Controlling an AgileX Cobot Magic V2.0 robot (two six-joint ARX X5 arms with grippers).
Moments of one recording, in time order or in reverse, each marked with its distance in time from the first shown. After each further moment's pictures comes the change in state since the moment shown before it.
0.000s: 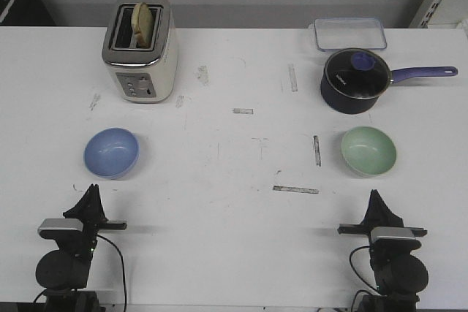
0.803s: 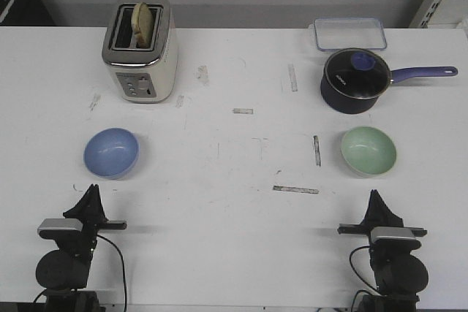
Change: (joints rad) left arm 0.000 0.000 0.000 -0.002 0.000 -0.018; right arm 0.000 0.000 0.000 0.000 0.000 0.000
